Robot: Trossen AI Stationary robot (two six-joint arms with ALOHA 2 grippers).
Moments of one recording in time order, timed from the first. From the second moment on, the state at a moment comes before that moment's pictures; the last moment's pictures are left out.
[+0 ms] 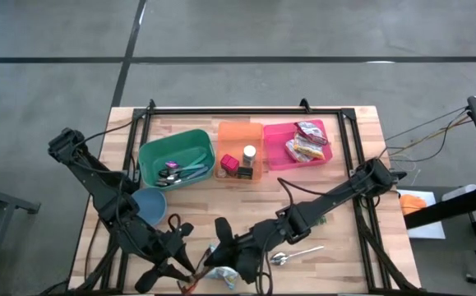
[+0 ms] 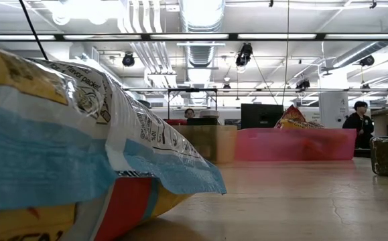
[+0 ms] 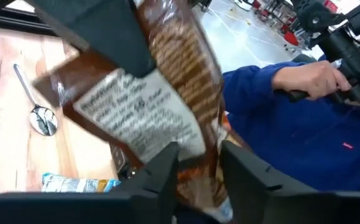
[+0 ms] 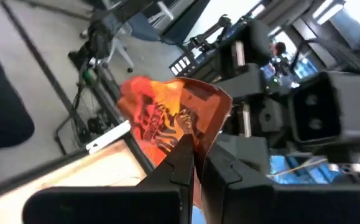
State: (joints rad) left arm -0.78 1.34 1.16 -0.19 -0.09 -0.53; right arm 0.49 1.97 1.77 0.05 0.08 -0.75
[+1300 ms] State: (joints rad) left arm -0.78 1.12 1.24 -0.97 -0.59 -0.82; right arm 0.06 1.78 1.85 -0.84 0.36 0.02
